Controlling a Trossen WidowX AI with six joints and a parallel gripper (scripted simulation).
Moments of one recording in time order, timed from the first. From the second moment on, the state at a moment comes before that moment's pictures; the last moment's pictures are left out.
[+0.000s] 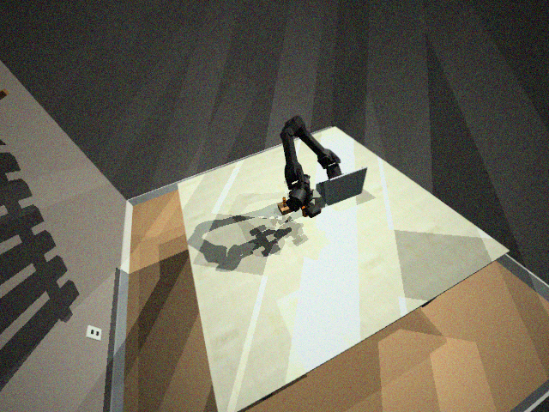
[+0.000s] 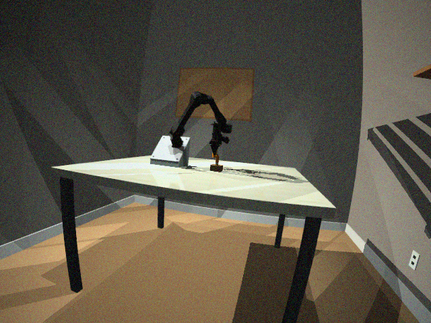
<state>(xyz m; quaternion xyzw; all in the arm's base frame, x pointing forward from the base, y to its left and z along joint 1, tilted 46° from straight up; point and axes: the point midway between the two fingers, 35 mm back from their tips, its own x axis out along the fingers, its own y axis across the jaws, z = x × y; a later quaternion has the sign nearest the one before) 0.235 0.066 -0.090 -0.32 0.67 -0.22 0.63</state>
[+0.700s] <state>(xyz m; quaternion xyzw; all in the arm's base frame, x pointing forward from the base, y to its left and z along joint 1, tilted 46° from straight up) 0.277 0.035 -0.012 -0.32 0.67 -0.22 0.63</state>
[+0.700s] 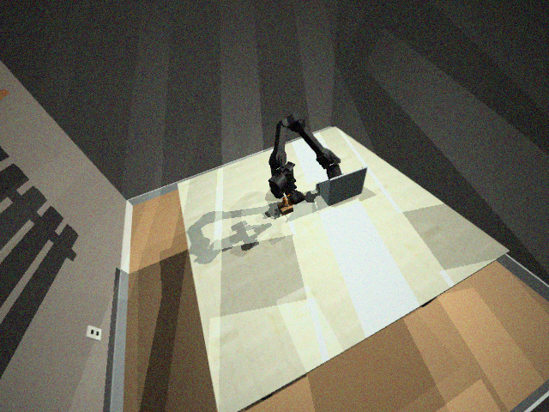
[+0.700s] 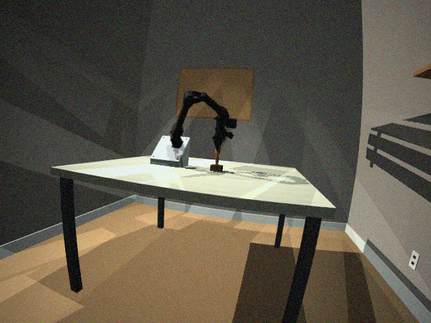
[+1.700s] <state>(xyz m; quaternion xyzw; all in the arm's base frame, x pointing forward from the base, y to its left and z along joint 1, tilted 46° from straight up) 0.296 -0.003 0.033 -0.32 0.66 -0.22 0.64</state>
